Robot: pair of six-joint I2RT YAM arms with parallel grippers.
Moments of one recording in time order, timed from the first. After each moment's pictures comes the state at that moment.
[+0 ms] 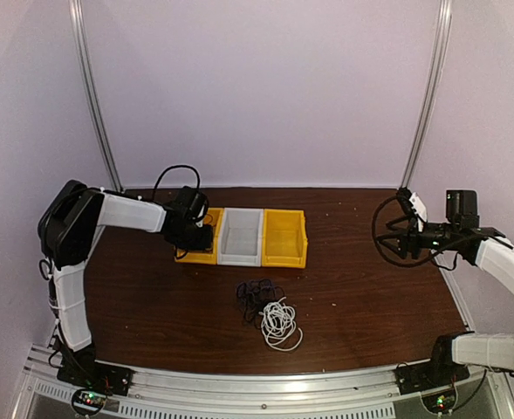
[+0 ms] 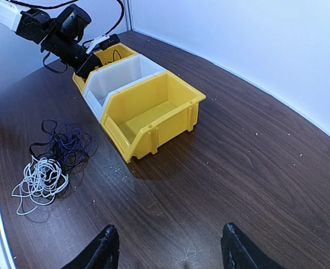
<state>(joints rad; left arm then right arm) -0.53 2.03 1.31 -0.21 -0.10 -0.41 -0.02 1.02 0.70 -0.29 -0.80 -0.45</state>
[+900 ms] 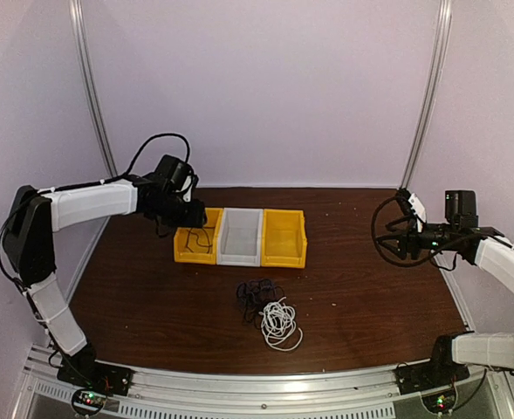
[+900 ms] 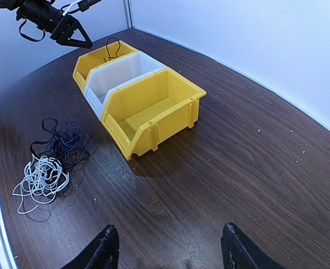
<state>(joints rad) -0.53 1.77 1.34 -0.44 -0.07 -0.35 -0.02 1.03 0.70 -0.30 -0.80 -0.45</state>
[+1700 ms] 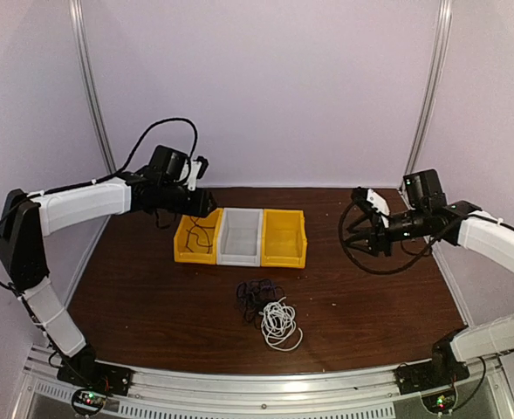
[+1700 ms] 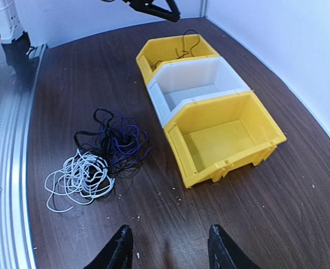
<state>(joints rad) -0.55 1.71 1.35 -0.33 0.03 -0.22 0.30 1.17 0.89 -0.42 -0.72 -0.54</state>
